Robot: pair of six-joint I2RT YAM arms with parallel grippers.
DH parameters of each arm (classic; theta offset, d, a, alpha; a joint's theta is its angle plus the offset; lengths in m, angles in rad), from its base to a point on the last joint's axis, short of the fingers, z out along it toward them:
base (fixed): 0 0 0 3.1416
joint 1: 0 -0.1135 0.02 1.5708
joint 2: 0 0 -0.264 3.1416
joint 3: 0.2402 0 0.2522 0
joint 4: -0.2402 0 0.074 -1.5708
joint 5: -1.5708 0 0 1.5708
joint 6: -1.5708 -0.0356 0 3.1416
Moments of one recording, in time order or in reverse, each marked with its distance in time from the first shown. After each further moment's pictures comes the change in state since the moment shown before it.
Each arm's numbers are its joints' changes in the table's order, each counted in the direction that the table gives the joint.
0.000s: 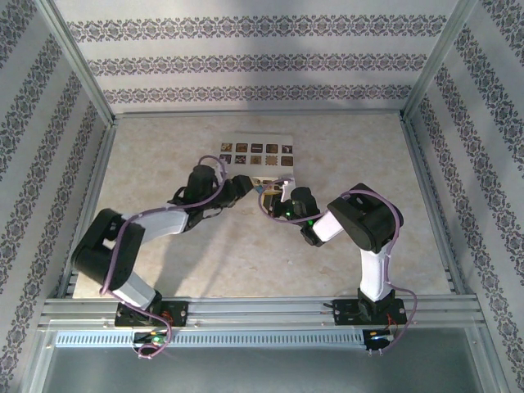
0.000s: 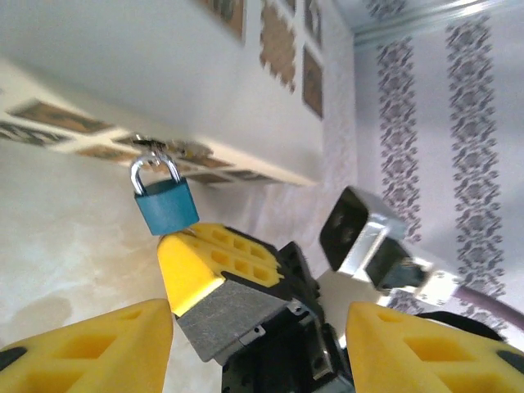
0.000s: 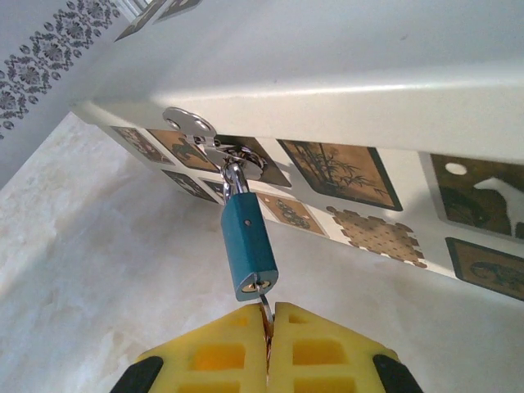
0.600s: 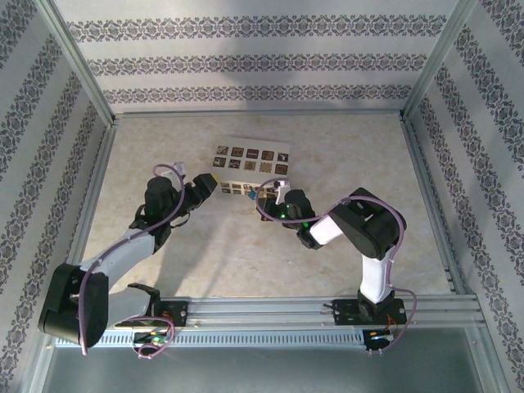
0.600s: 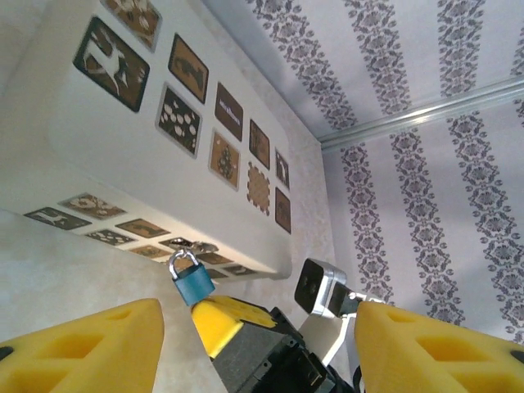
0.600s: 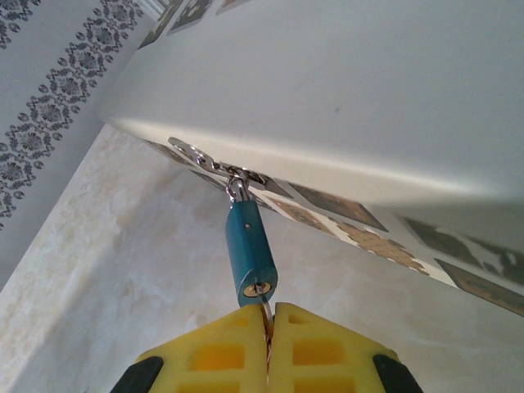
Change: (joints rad) left arm -0.206 -0.397 -0.226 -0.034 0.008 -0.043; right arm -0.075 -0.056 0.000 -0.068 -0.005 -0.169
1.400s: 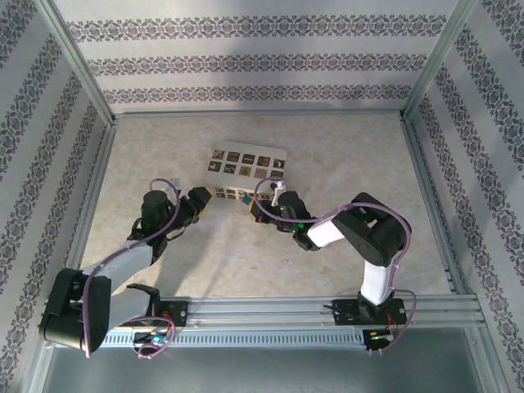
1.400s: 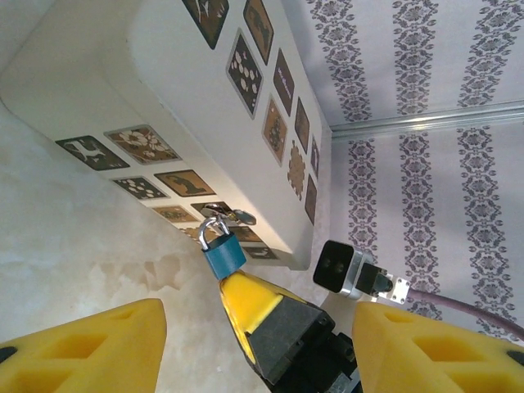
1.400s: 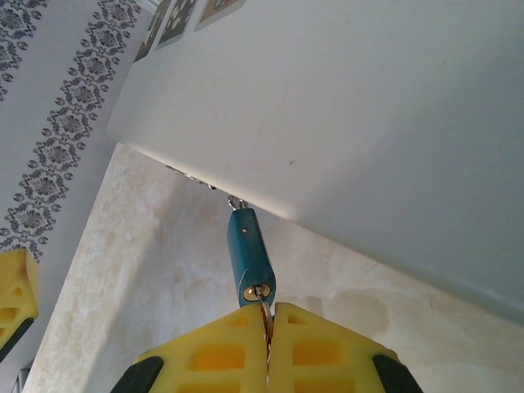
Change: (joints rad) left arm -0.045 -0.010 -0.144 0.083 -0.084 0.137; right arm -0.067 -0.065 0.016 -0.112 -0.029 -0.188
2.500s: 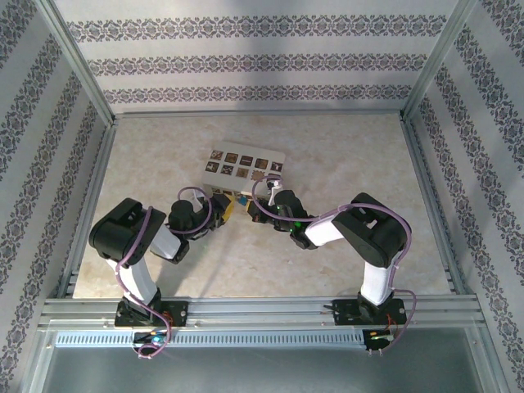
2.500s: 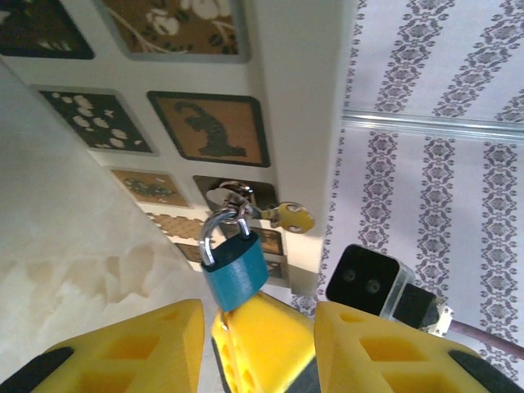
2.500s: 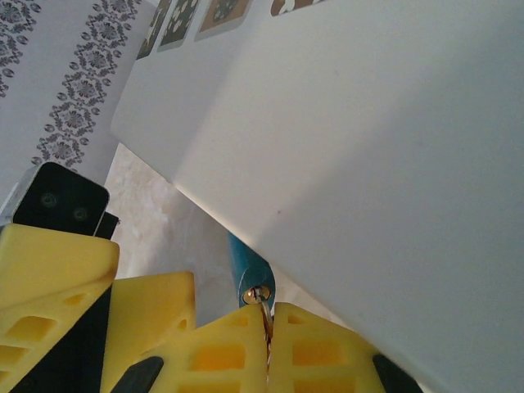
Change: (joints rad) left arm 0.187 0.637 -0.027 0.799 0.086 0.351; right arm -0.014 -0.002 0.034 -0.048 0.001 -0.013
